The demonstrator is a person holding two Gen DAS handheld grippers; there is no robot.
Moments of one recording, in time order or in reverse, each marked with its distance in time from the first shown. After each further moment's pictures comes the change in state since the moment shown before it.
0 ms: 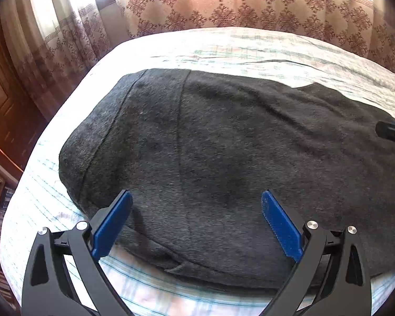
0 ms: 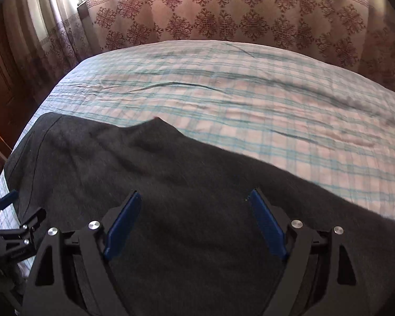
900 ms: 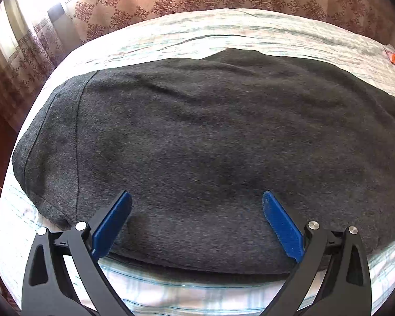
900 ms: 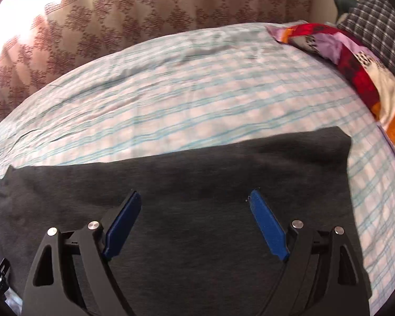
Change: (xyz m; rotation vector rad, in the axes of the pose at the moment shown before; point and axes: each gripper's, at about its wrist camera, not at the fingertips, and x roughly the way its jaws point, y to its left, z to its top) left arm -0.023 -0.088 -0.020 0.162 0.090 -0.110; right arm -0.087 -0.239 -0.078 0.473 -0.008 -0.434
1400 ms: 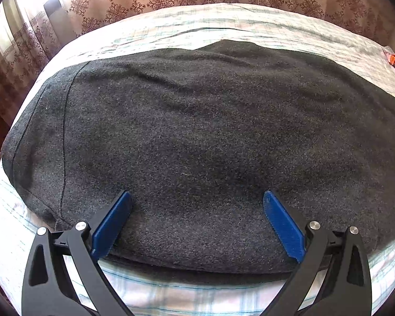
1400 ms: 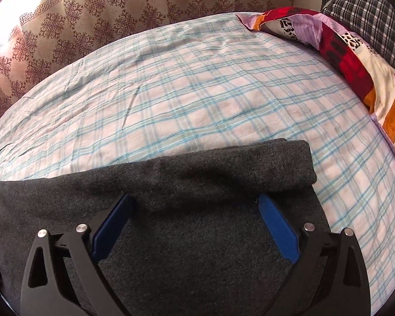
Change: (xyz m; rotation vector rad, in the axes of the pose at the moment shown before) left arm 0.000 -0.005 -0.007 -0.032 0.025 -0.031; right arm 0.026 -0.044 0.013 0.019 -0.006 -0.001
